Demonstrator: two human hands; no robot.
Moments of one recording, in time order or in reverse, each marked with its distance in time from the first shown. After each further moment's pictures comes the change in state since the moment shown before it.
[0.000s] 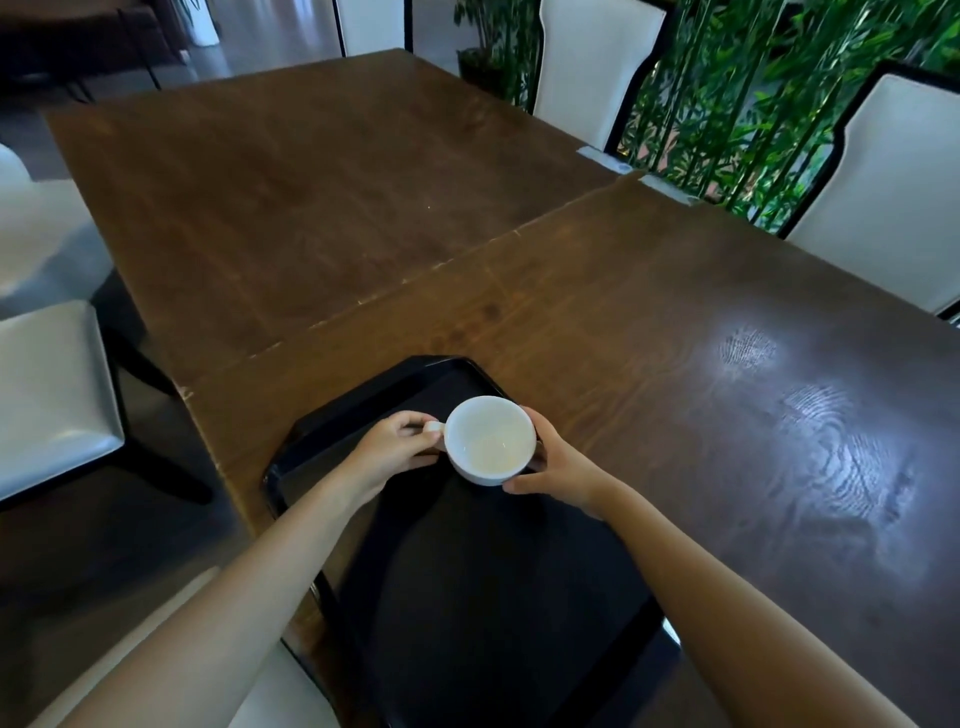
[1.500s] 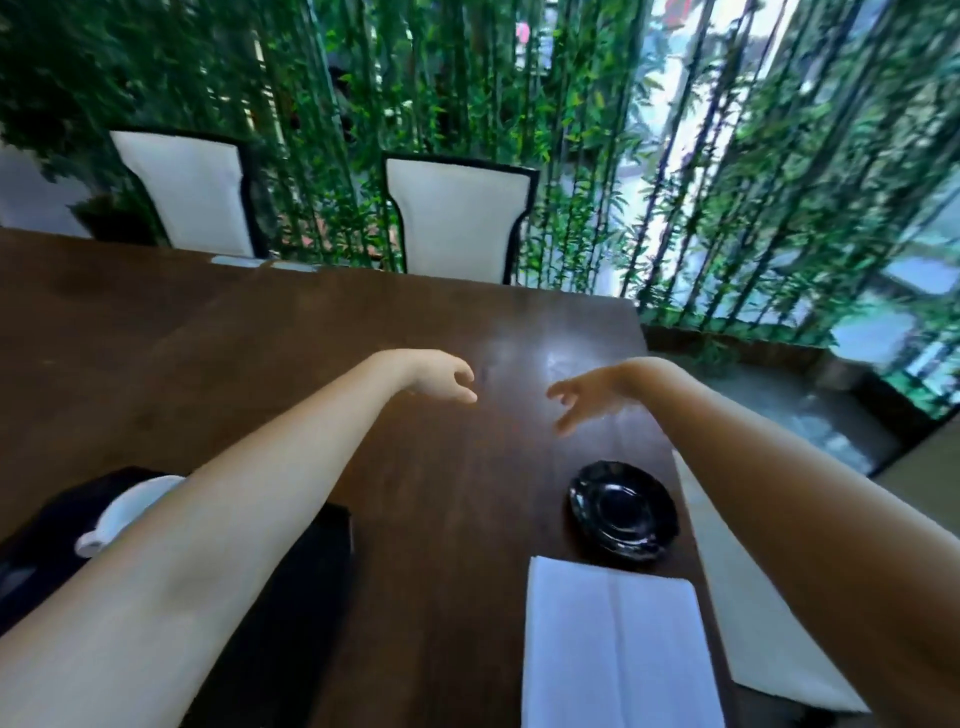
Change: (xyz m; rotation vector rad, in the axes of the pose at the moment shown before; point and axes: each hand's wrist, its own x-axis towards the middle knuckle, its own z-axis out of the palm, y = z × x) left_hand -0.187 0.160 0.402 1.668 -0.747 0.626; right_hand -0.438 0.017 -0.177 -0.611 0.366 0.673
